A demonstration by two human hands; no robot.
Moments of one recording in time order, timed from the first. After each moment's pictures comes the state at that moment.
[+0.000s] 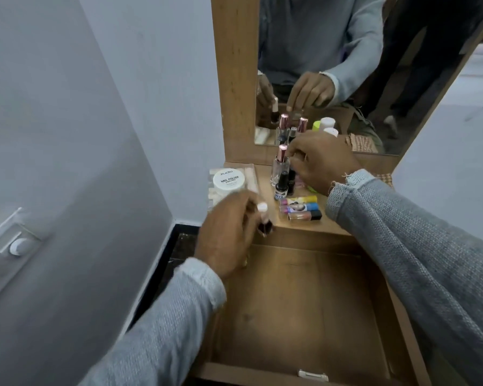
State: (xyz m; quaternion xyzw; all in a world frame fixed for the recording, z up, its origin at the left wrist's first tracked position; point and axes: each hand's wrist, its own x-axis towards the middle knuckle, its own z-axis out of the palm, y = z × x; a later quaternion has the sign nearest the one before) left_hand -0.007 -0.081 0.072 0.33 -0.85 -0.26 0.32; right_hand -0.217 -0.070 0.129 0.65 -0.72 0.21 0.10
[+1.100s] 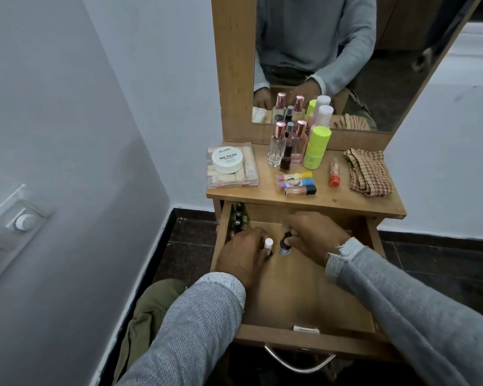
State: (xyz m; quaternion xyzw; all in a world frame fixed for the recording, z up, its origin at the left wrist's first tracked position) left_hand -0.006 -0.036 -0.013 0.40 -0.86 -0.28 0.12; right_hand -0.160 0.023 0.045 0.65 -0.75 0.03 -0.13
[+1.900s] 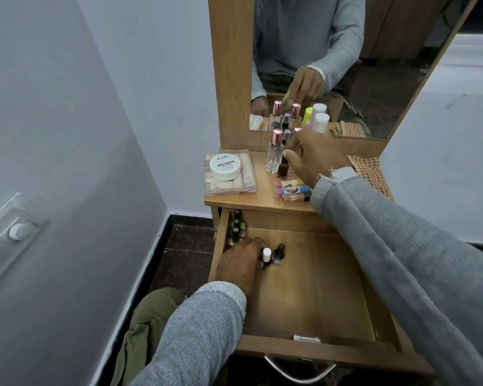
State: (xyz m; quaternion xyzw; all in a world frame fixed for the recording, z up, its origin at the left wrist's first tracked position) left_hand -0.010 -0.039 -0.018 0.40 -0.89 -0.22 0.06; right_hand -0.205 -0.057 0.104 0.55 -0.81 0.21 0.08
